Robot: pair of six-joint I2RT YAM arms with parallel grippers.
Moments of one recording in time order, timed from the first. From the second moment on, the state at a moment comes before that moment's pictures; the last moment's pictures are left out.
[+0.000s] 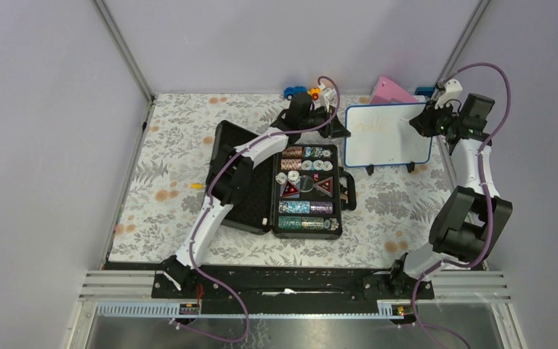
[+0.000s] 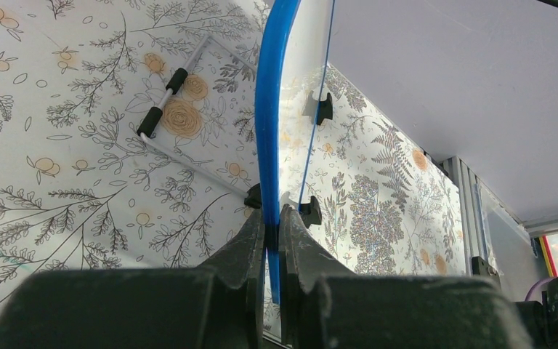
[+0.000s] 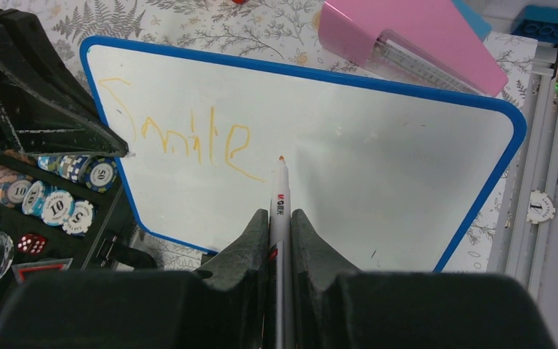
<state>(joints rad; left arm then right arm) -0.61 2.59 2.19 0.17 0.76 -0.48 -0.39 1.57 1.28 -0.29 -0.70 -0.25</state>
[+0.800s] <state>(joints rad) -0.61 2.59 2.18 0.18 0.76 -0.49 -0.36 1.63 1.28 -0.25 -0.69 -0.25</state>
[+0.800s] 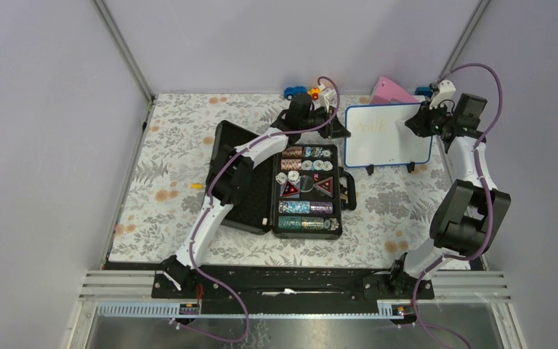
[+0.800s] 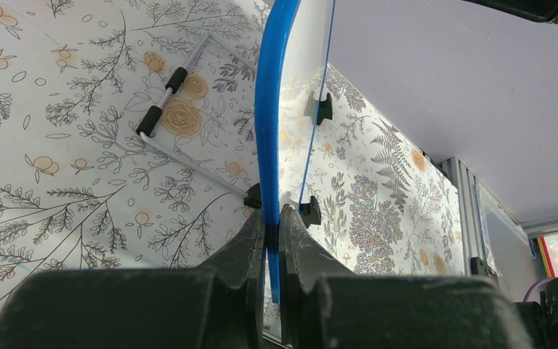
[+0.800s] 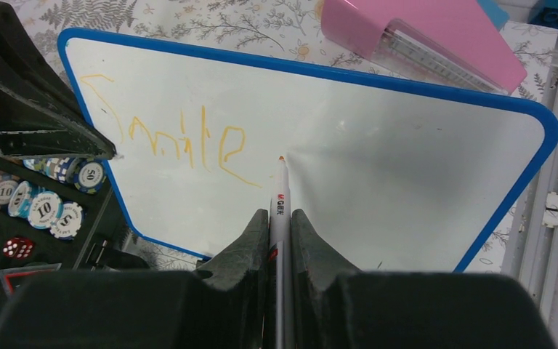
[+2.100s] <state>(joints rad) -0.61 2.59 2.18 0.19 0.76 -0.50 -0.34 1.65 1.31 -0.25 -0.61 -0.29</state>
